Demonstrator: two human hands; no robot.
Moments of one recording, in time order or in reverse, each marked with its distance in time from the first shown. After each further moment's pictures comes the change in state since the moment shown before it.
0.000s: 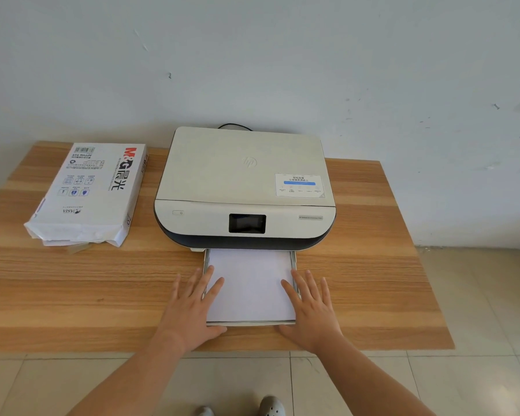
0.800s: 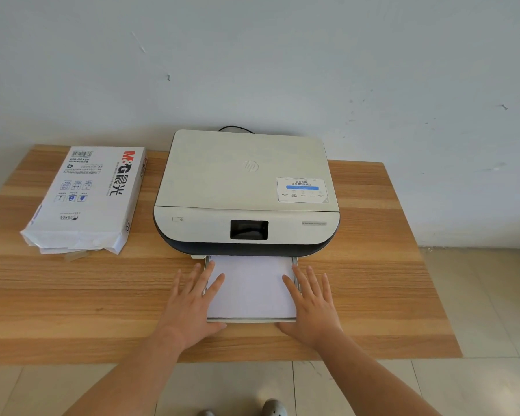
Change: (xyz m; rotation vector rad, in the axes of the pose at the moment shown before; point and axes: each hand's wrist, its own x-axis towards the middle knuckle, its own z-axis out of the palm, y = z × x) left_hand 0.022 -0.012 -0.009 -0.037 -0.002 0.000; right_hand 0.024 0.003 -0.004 -0.002 -0.007 0.020
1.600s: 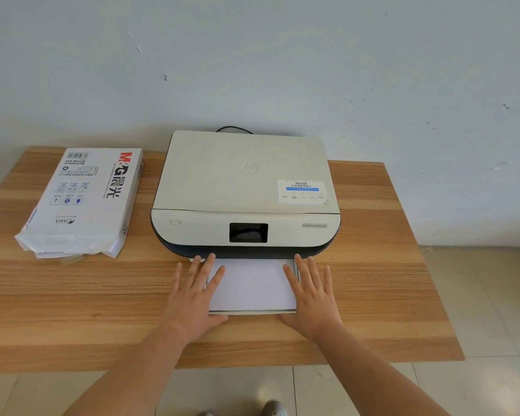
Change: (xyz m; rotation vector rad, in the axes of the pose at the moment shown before) left_hand 0.019 -0.001 -0.006 0.068 0.030 -0.019; right_hand 0.017 0.004 -0.008 -0.037 0.064 0.014
